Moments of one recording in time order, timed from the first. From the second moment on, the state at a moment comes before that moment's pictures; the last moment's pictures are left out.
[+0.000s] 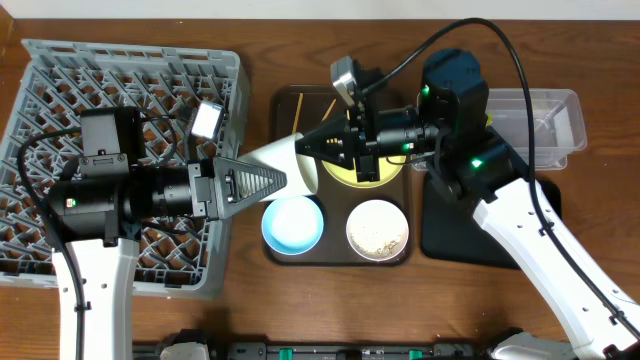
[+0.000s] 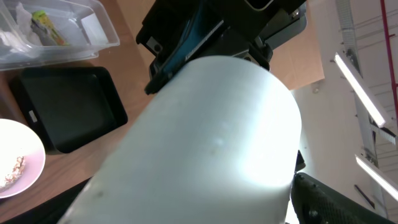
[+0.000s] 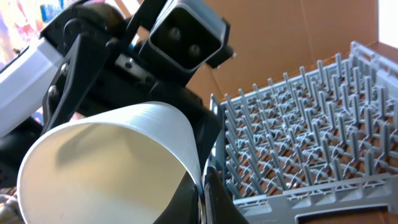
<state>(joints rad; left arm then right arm) 0.09 1.18 1.31 -1.20 1.50 -0.09 0.51 1.46 1.32 -0.05 -1.15 0.31</state>
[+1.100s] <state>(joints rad) 0.08 1.18 1.31 -1.10 1.49 -0.10 0.49 1.46 1.32 -0.12 -1.14 0.33</state>
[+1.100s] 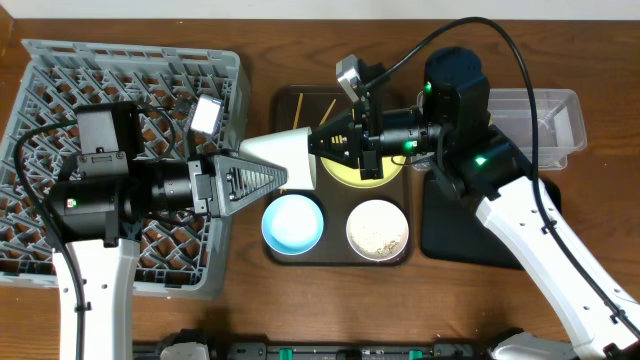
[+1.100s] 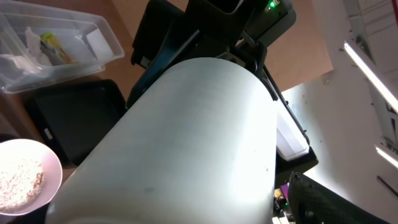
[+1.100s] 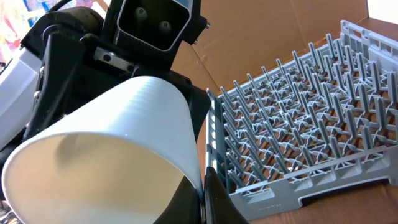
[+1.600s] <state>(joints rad) 0.08 1.18 1.31 -1.04 1.49 -0.10 0.49 1.46 1.32 -0.13 -1.15 0.34</state>
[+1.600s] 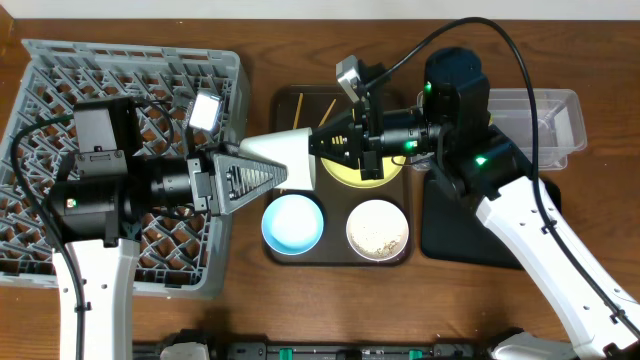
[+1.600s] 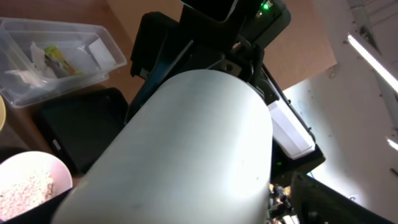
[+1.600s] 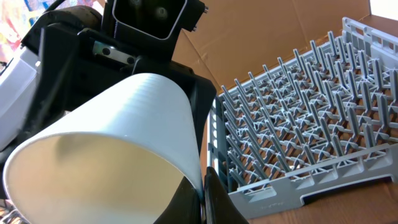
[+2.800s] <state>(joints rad) 0.13 1.17 1.31 -1.23 0.52 -0.18 0.30 1.47 1.32 -0.59 -0.92 0.35</state>
